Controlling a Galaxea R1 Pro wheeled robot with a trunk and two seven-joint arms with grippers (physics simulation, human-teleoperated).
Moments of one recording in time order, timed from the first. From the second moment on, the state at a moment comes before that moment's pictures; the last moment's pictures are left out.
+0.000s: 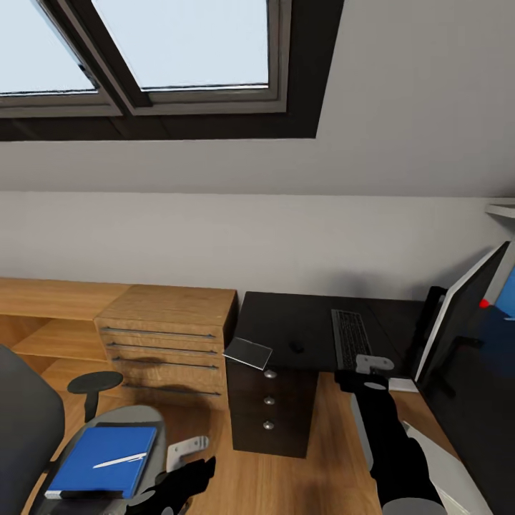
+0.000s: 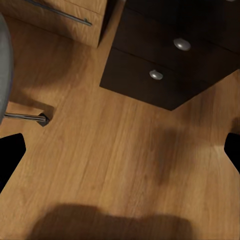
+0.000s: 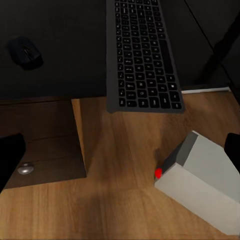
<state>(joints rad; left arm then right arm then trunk) 0.01 -0.17 -0.06 -1.39 0.23 0.57 0.21 -0.43 0.15 -0.18 -1.23 0.20 0.63 -0.18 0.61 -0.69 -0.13</state>
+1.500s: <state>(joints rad) 0.01 -0.10 -0.08 -0.66 0.15 -0.02 0.20 -0.14 0.14 -0.15 -0.52 0.11 -0.27 -0.18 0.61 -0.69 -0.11</state>
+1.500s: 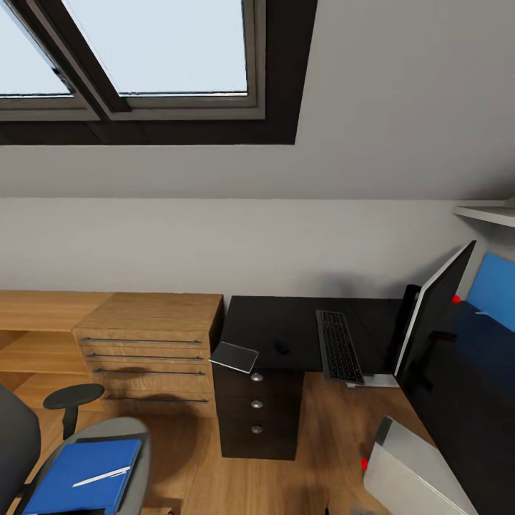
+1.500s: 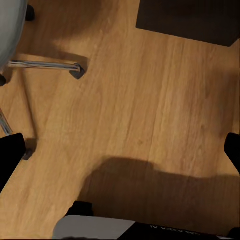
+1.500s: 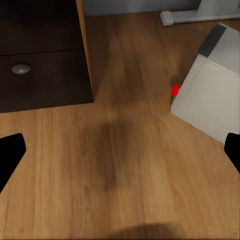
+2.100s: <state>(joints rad) 0.01 -0.11 -0.08 -0.64 0.15 -0.03 0.20 -0.14 0.14 -0.15 -0.40 0.10 -0.44 -0.18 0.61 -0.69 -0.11</state>
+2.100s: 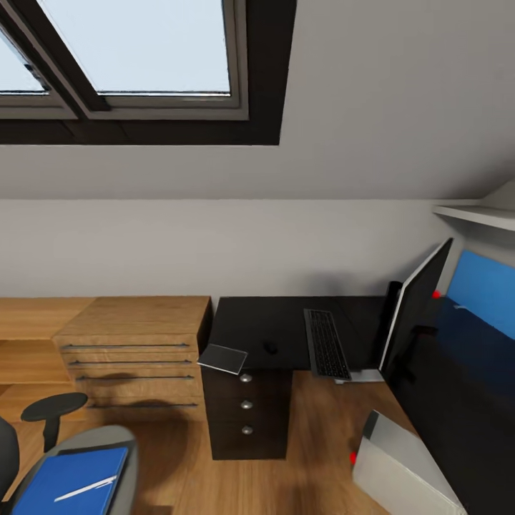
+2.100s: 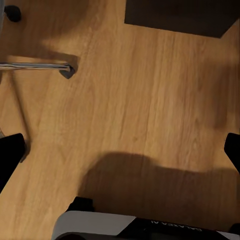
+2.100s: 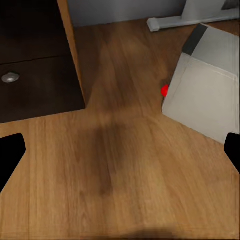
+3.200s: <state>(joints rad) 0.01 -0.10 -0.08 -0.62 0.15 -0.03 0.20 -0.14 0.14 -0.15 -0.40 0.11 -0.48 -0.17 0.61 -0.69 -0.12</state>
